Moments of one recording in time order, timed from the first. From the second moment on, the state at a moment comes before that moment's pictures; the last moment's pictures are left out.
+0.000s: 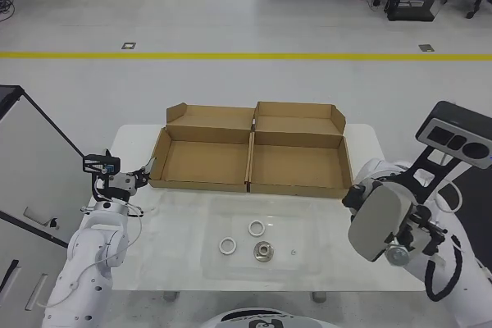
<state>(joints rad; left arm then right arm) 1.73 -1.15 -1.60 -1.80 1.33 0.00 0.00 -1.17 -0.98 1.11 -2.15 0.91 -0.94 0.88</state>
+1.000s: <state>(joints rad) 1.73 -1.15 -1.60 -1.80 1.33 0.00 0.00 -1.32 -0.92 1.64 -2.14 0.21 -0.28 1.02</state>
